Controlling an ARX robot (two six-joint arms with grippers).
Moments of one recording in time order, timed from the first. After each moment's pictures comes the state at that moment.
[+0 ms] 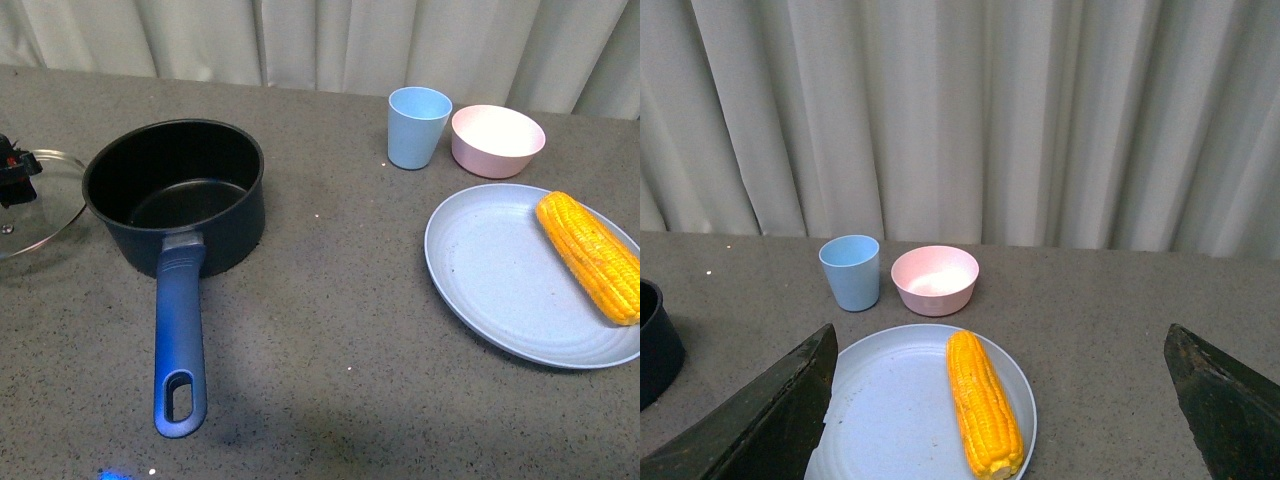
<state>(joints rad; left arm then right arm) 0.21 2.30 0.79 1.21 0.04 -0.07 0.00 0.00 0.01 0.00 0.00 0.00</state>
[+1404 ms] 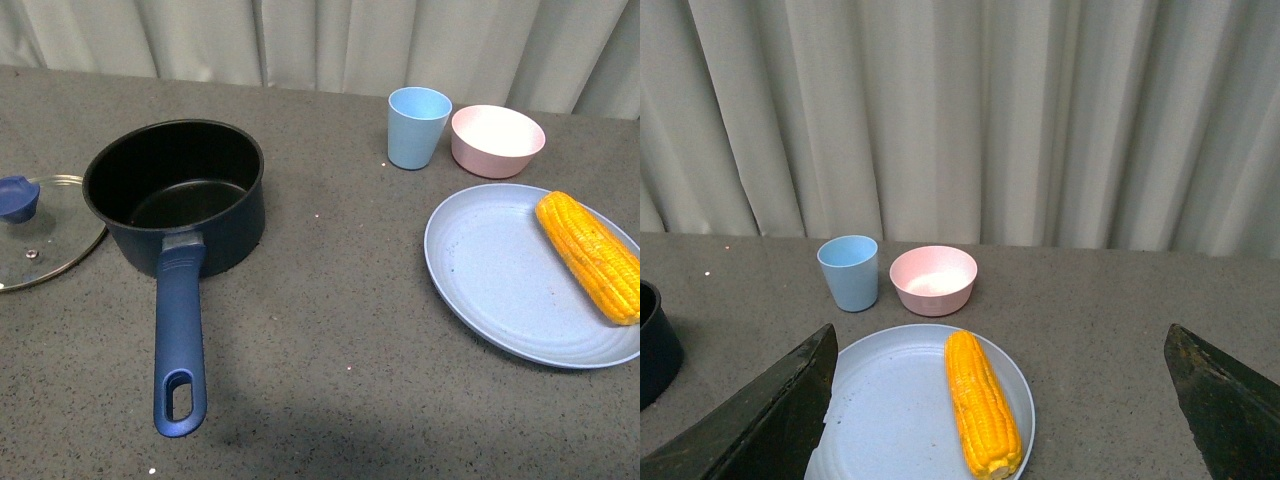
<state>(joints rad) 0.16 1.24 0.23 0.85 -0.11 -0.12 0.00 0.00 0.01 0.00 0.00 0.00</state>
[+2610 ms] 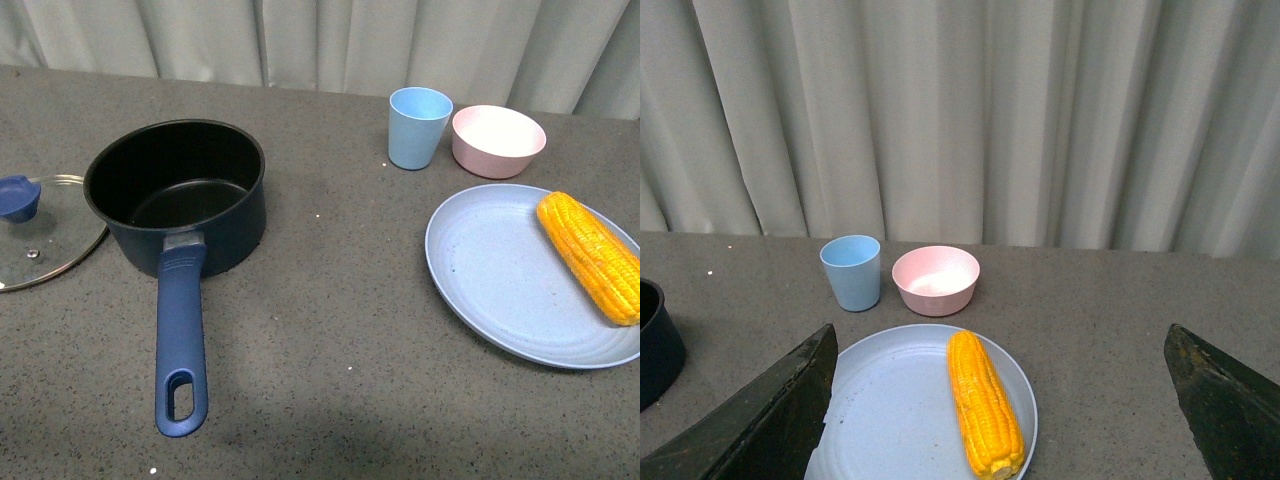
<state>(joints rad) 0.00 0.34 0.02 0.34 0.00 -0.01 0.00 0.00 0.01 0.00 0.00 0.00</state>
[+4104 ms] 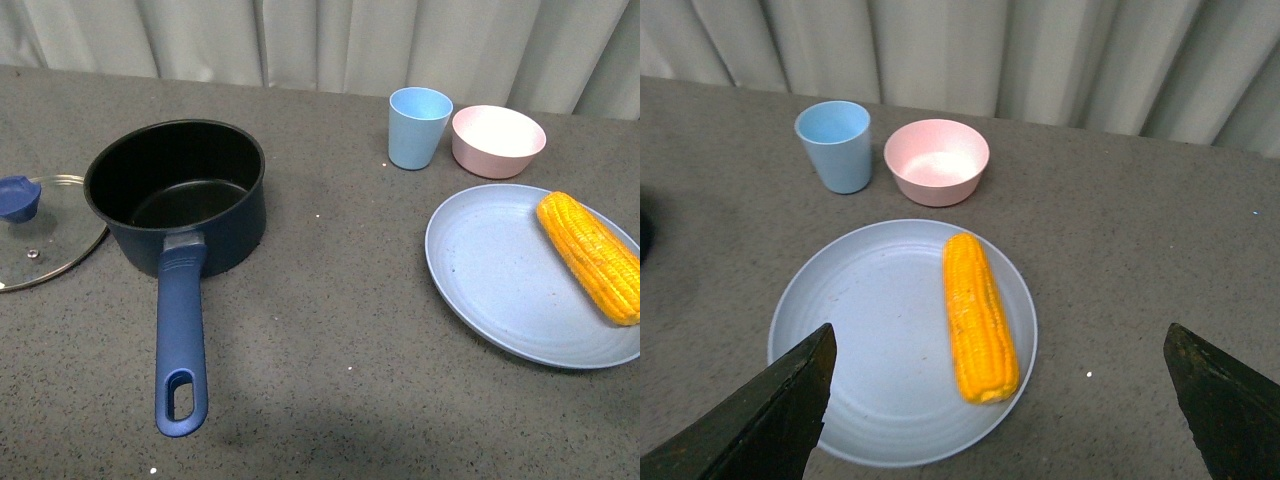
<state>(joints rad) 0.00 0.00 0.02 0.00 0.00 0.00 -0.06 0.81 0.27 0.18 -0.10 -0.09</state>
